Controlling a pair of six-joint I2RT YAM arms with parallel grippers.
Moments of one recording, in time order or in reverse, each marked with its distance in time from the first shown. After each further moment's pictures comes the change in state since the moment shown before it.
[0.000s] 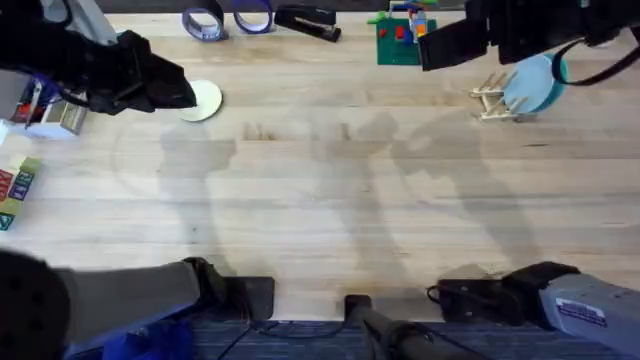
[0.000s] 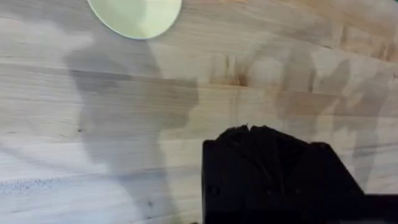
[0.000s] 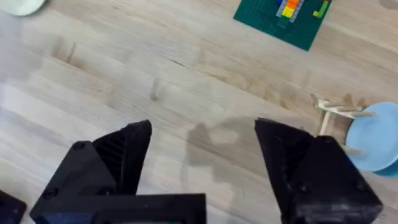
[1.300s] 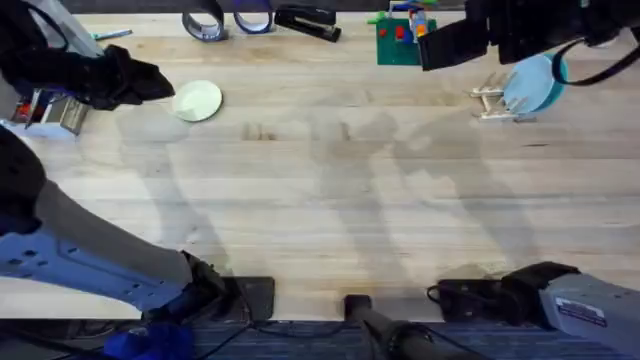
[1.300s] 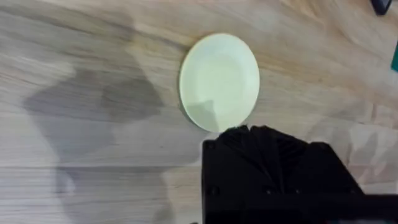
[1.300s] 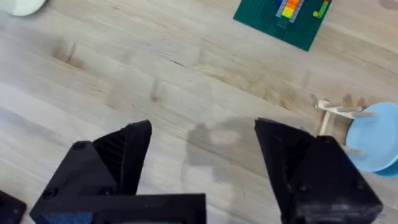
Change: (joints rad) left arm 0.182 0.370 0.046 0.369 0.122 0.061; right arm 0.000 0.000 0.000 0.000 0.000 0.000
